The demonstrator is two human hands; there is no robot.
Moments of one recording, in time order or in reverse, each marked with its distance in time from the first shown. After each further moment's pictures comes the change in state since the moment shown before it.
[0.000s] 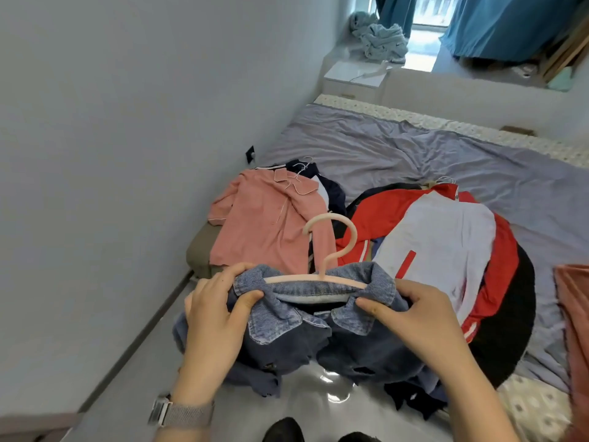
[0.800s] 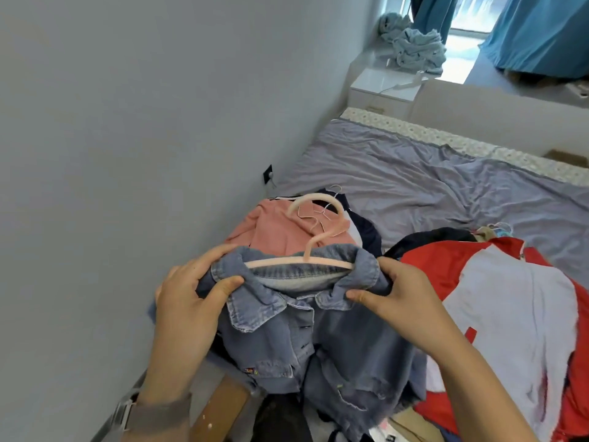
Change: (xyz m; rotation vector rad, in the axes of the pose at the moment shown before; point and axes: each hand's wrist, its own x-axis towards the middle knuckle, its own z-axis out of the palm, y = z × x) left_hand 0.268 -0.055 -0.035 -0.140 0.062 -0.068; right_hand 0.273 -0.096 0.099 -0.103 -0.178 -0.179
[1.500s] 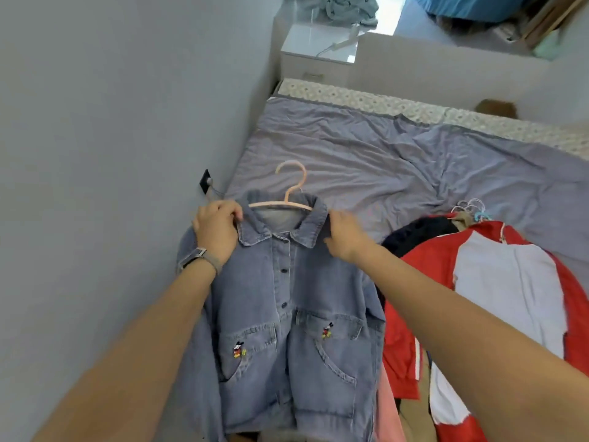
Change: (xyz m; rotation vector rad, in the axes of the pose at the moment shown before) left_hand 0.380 -0.133 0.222 0.374 -0.310 0.188; right_hand 0.339 0.119 0.052 -0.573 -0.121 0.280
